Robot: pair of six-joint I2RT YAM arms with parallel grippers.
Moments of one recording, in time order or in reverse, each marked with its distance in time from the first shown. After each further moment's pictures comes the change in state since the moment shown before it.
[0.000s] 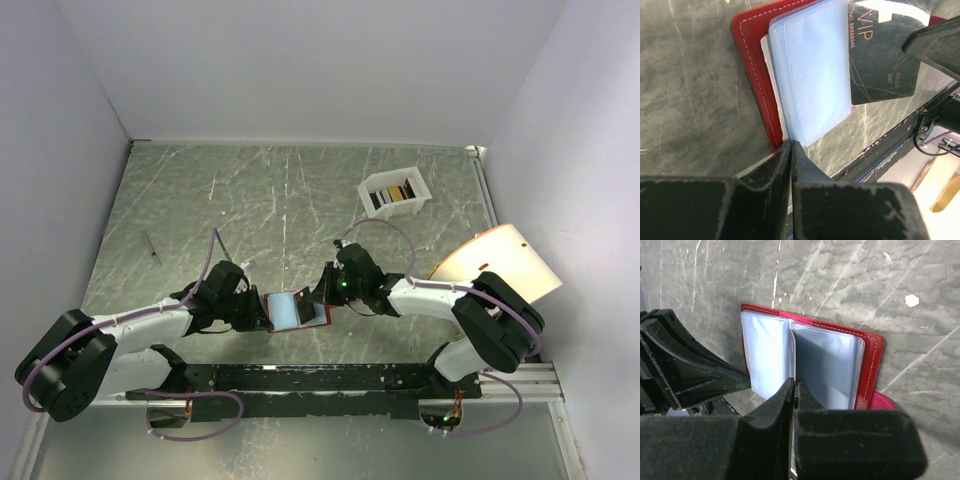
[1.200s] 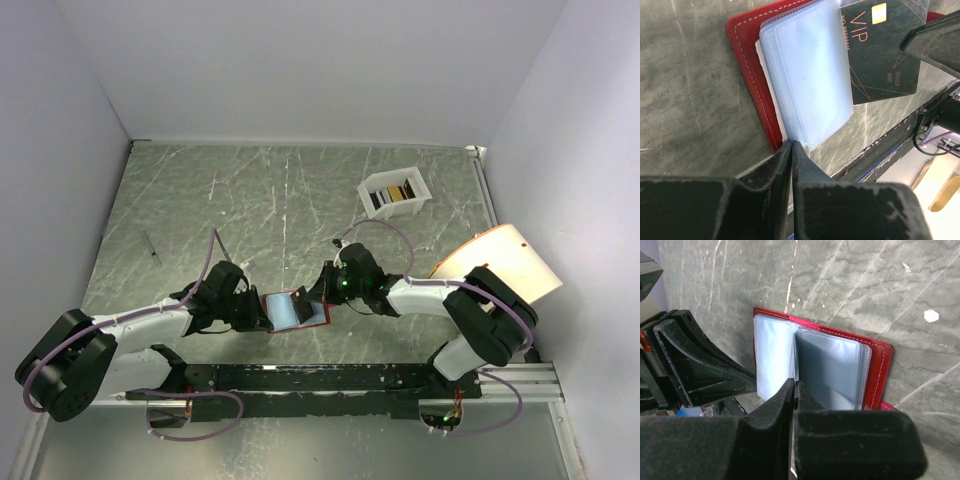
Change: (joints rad) left arm 0.000 0.000 -0.004 0.000 -0.003 -0.003; right arm -0.024 0.050 -0.031 0.146 -0.072 0.014
